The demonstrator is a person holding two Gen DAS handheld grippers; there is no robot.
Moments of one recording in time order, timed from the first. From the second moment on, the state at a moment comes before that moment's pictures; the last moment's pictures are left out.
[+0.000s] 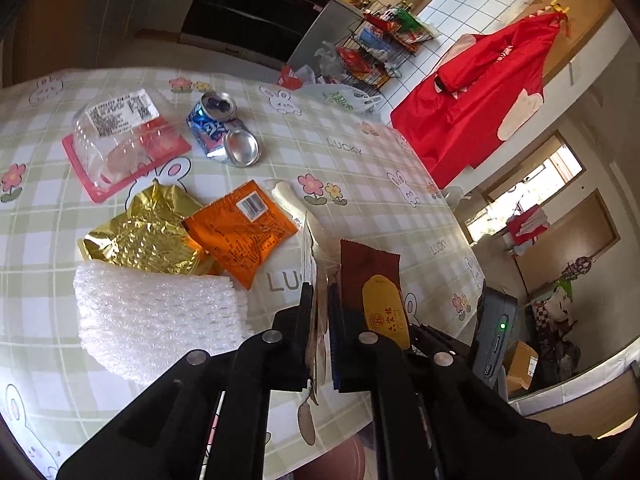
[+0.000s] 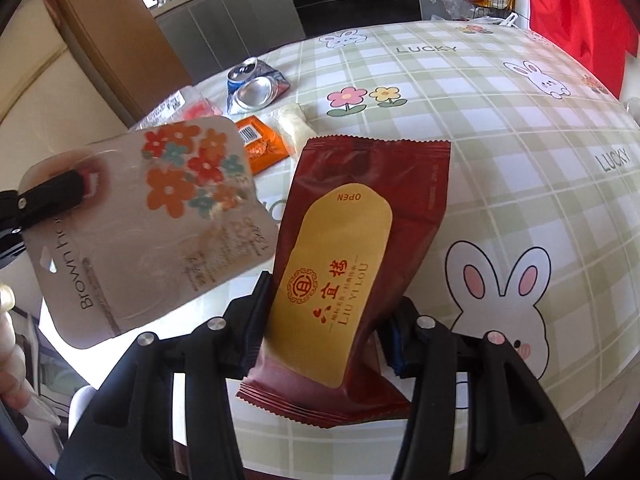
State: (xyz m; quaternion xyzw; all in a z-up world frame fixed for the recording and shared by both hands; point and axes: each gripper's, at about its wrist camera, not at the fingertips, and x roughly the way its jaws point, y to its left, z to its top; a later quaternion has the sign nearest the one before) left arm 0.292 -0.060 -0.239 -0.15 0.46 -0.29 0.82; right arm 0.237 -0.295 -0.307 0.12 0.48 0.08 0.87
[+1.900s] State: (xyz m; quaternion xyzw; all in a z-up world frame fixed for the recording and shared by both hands) left arm 0.056 0.043 -0.115 -0.18 0.27 -0.21 0.92; right arm 0.041 -0.213 -0.216 0.00 0.42 0.25 0.87
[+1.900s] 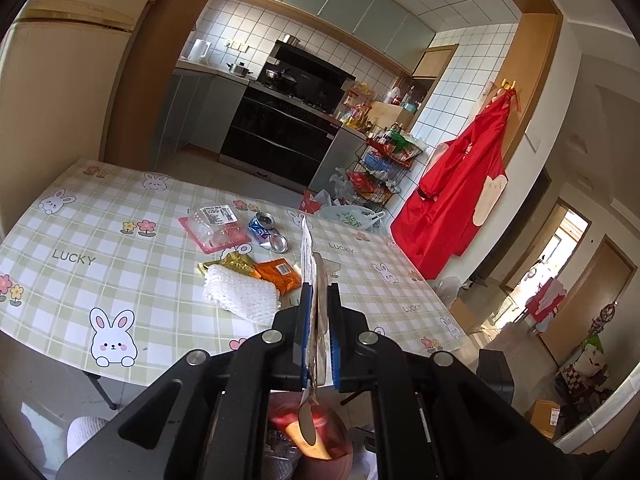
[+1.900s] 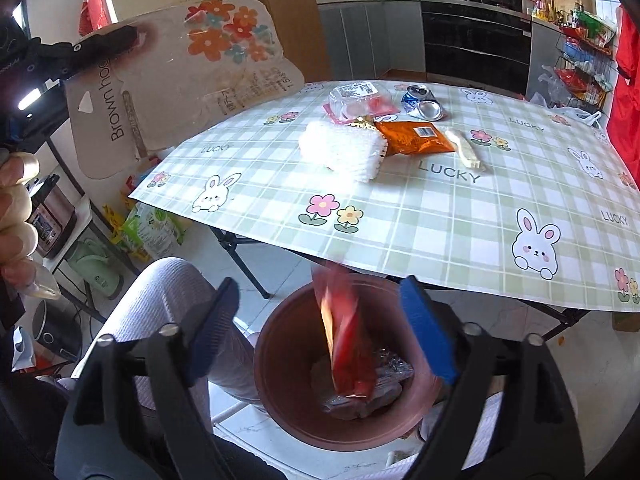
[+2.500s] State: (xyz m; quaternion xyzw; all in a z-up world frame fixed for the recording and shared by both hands) left arm 0.049 0.007 -0.132 -0.15 0.31 -0.25 0.91; right arm 0.026 -0.284 -0.164 0.09 0.26 0.06 0.96
